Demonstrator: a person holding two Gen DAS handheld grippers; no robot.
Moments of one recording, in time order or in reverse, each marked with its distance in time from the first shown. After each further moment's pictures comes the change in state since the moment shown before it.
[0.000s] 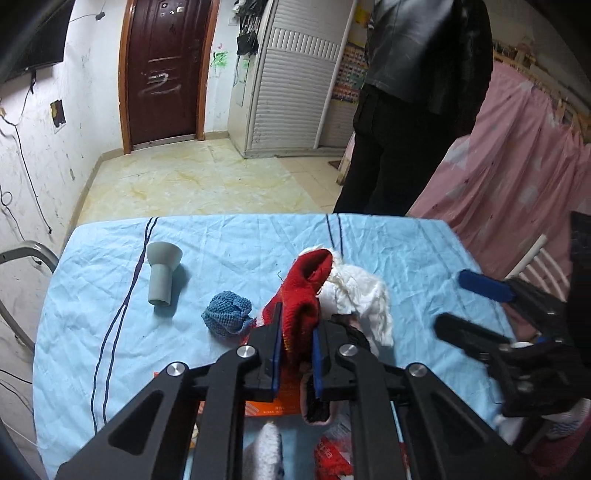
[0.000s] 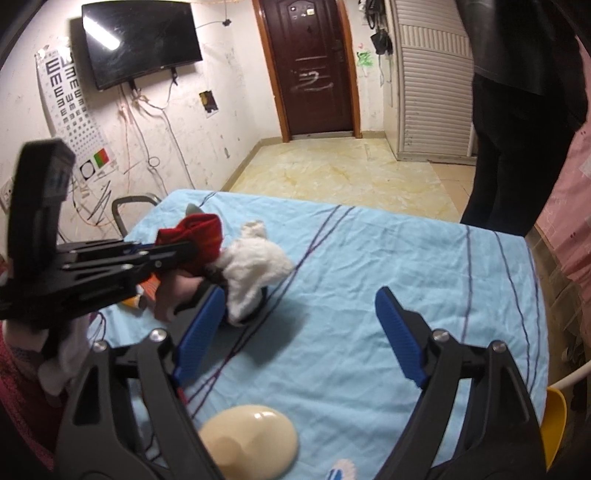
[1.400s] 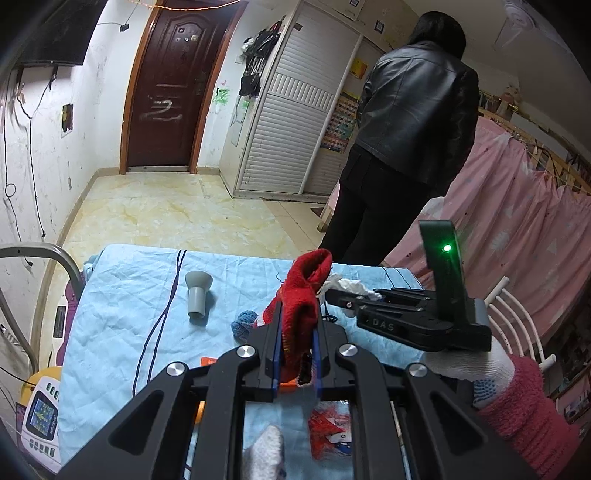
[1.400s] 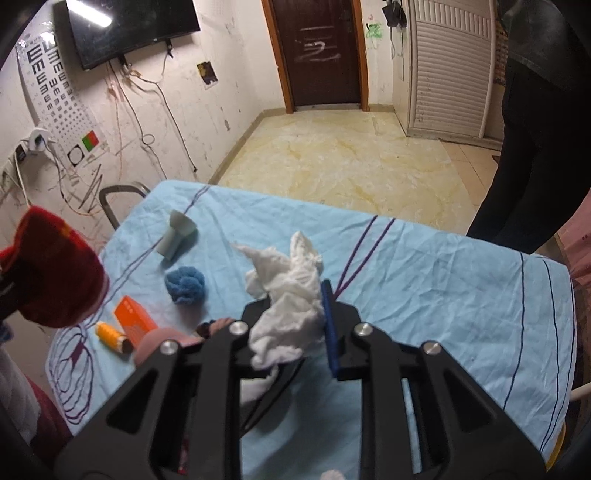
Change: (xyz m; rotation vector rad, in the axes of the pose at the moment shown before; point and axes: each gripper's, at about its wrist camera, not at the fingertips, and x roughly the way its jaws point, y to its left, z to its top) left arm -0.082 0.023 -0.013 -0.056 -0.176 -0.086; right arm 0.071 0.017 0.043 0.000 0.117 0.006
